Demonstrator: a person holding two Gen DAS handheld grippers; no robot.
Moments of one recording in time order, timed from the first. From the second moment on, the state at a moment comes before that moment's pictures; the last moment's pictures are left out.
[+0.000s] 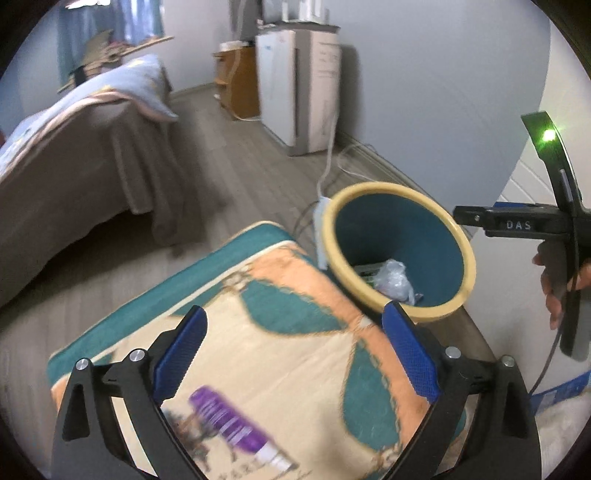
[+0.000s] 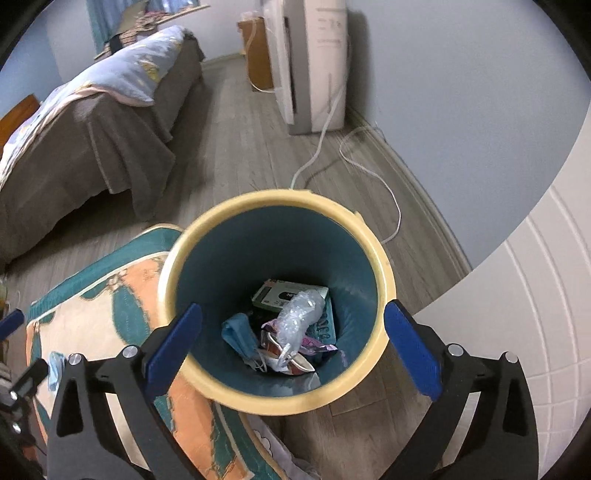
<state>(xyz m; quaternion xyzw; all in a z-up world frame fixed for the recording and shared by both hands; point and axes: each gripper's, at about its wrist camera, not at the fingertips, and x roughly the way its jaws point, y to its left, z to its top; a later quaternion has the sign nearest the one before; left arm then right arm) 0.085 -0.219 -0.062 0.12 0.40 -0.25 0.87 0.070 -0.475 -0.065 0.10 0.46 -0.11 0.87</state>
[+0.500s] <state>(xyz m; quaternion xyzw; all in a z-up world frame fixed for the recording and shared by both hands) 0.035 -0.098 0.002 0.07 0.37 -0.15 0.91 0.047 -0.365 0.017 0.05 0.41 -0.02 0.91</state>
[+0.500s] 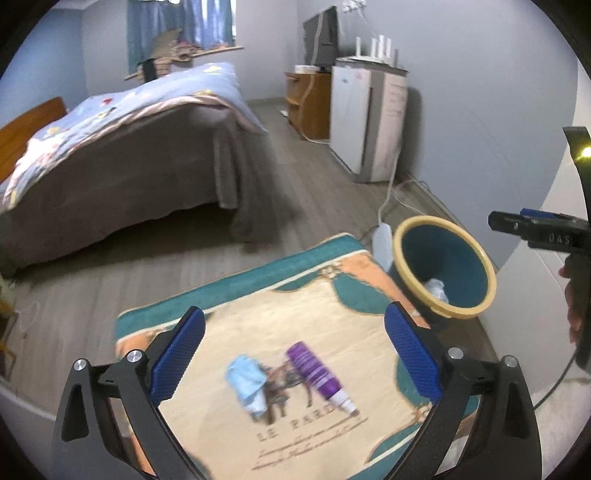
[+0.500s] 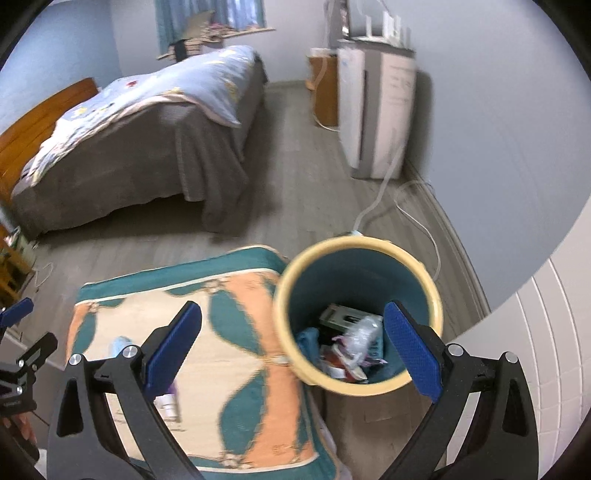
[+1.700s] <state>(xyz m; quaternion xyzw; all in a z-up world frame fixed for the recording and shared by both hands) 0.023 0.038 -0.042 0.03 0.40 0.00 0.92 0.086 -0.188 -0.068 -0.08 0.47 0.09 0.87</state>
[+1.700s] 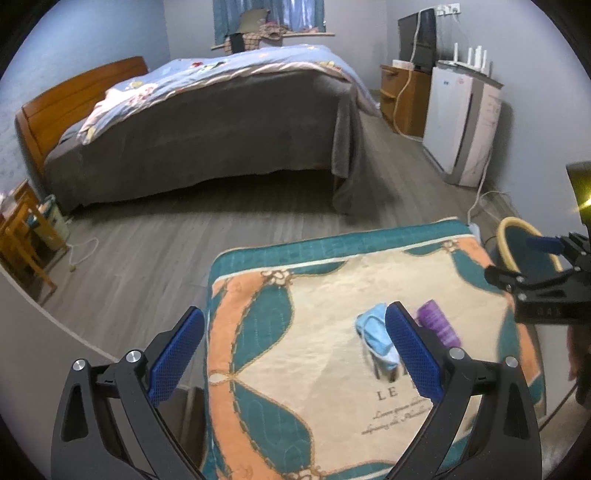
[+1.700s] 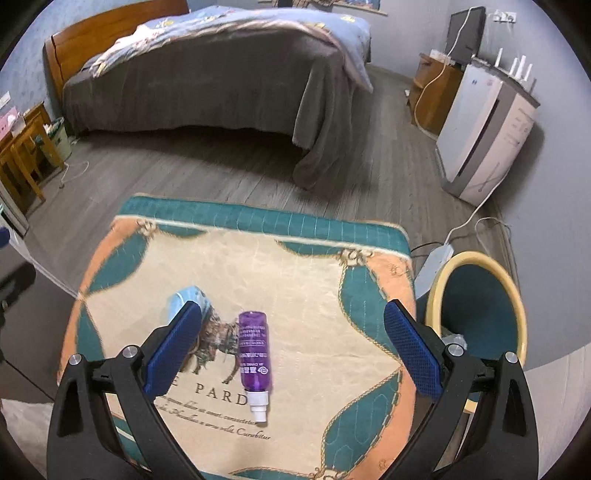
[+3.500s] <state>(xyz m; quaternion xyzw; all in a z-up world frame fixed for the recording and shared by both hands) 0.091 -0.033 -0.200 0.04 0.52 -0.14 0.84 0.113 -0.172 -0.197 -0.10 0.60 0.17 0.77</state>
